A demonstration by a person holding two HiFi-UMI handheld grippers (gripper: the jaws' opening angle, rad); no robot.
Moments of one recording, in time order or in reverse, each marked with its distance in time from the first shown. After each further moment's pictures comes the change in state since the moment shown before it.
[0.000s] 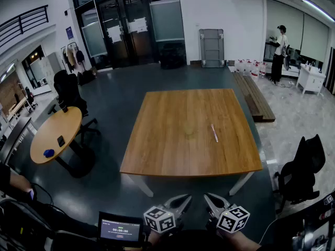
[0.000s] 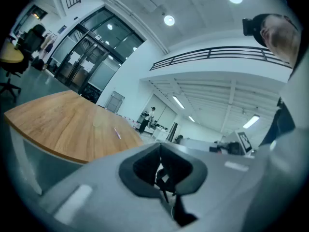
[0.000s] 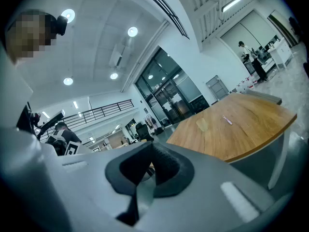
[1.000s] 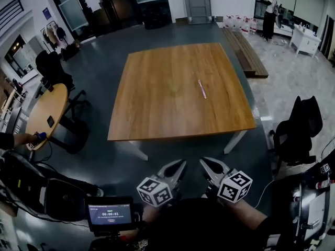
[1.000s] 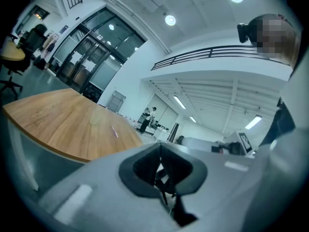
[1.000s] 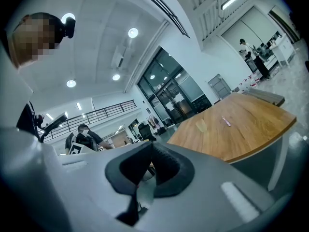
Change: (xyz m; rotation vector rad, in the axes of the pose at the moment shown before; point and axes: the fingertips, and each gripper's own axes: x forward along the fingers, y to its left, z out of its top) left arm 0.020 -0.015 -0.009 0.006 -0.039 -0.005; right arm -0.023 -0.007 0.020 -0.004 -0.013 0.042
